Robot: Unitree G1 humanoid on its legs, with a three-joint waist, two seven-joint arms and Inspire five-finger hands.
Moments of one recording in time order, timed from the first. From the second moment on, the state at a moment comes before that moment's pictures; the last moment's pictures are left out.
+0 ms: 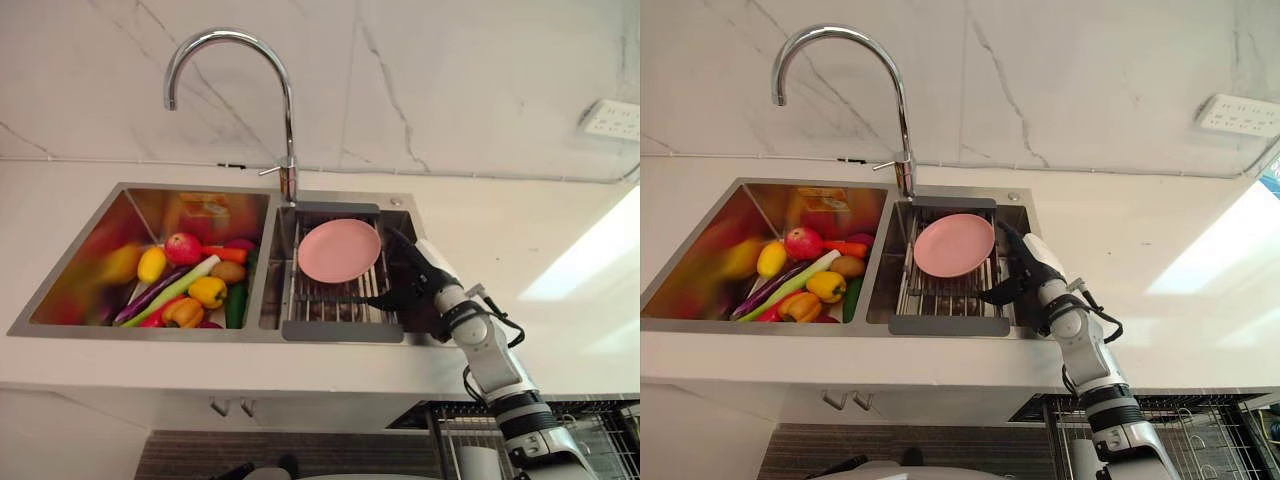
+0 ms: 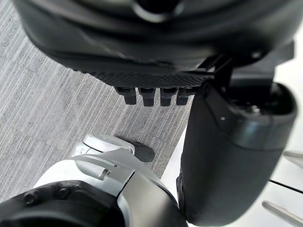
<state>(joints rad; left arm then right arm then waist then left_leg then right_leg) 0.21 0.15 0.19 0.90 -0.27 0.29 0.04 -0.23 -0.35 0.13 0.24 -0.45 0.01 0.10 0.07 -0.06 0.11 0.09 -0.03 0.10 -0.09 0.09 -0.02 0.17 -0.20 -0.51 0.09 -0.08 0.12</state>
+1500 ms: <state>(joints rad) 0.22 0.14 0.19 0.87 -0.08 0.30 -0.03 -0.43 -0.35 0.19 0.52 -0.78 0.05 -0.25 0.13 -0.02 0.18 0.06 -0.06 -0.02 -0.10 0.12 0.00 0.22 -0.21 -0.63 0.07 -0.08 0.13</state>
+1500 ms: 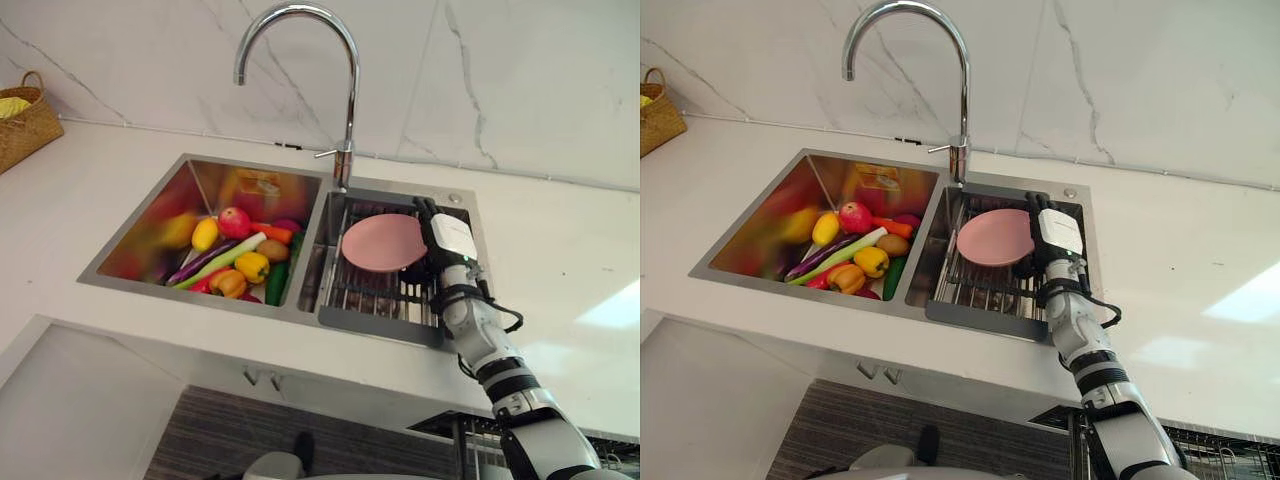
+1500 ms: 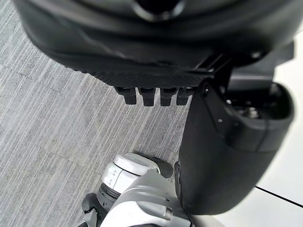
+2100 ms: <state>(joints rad) 0.22 0.17 0.15 0.87 -0.05 0.30 -0.03 -0.49 -0.45 0.36 0.57 -0.98 -0.04 -0.29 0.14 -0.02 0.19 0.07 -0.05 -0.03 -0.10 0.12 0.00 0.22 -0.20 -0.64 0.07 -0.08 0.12</state>
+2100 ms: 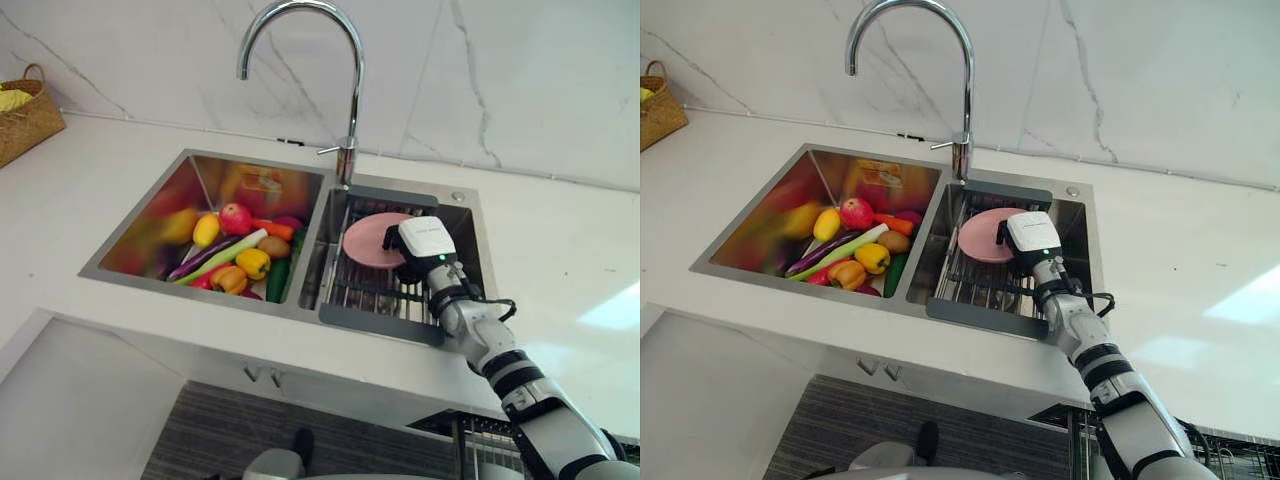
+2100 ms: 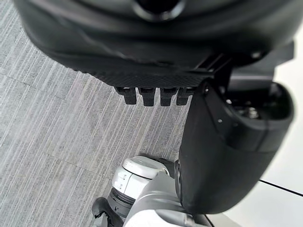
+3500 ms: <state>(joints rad) 0.26 0.18 0.08 0.92 -0.02 0.27 0.00 -0.26 -0.37 -0.02 -0.17 -0.34 -0.07 -0.55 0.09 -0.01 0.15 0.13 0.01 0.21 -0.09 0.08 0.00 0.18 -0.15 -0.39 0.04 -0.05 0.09</state>
